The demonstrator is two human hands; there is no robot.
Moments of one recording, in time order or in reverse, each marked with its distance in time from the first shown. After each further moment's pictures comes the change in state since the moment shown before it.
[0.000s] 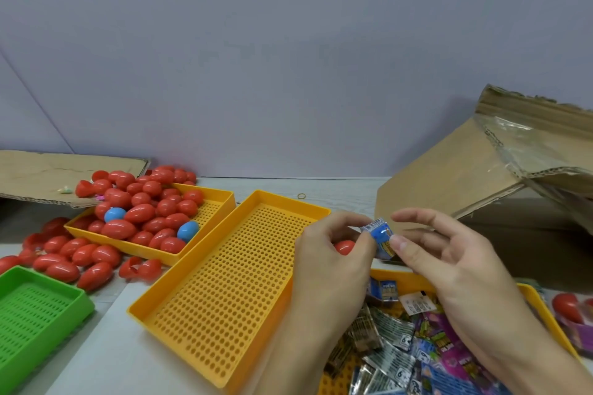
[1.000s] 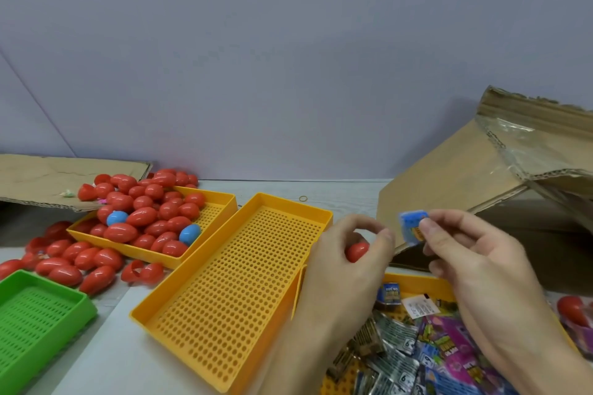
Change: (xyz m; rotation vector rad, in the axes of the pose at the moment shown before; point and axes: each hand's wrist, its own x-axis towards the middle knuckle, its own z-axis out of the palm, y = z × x) left_hand -0.003 0.003 -0.002 0.022 -0.147 -0.043; right_hand 0.004 0.003 -0.007 0.123 0.219 0.004
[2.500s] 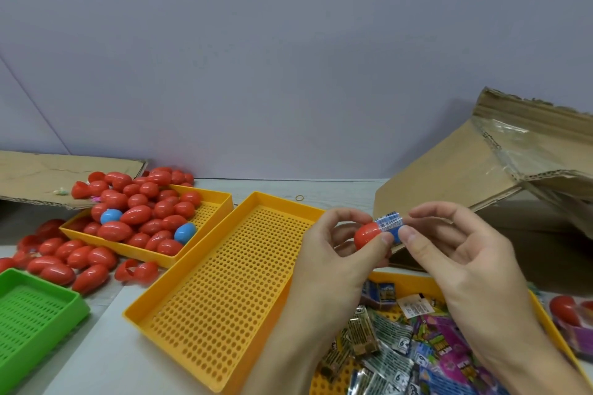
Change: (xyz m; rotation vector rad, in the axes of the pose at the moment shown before) left_hand 0.007 -0.009 -0.001 -0.317 0.016 -0.055; right_hand -0.006 -0.006 0.007 -0.152 -0.083 -0.197
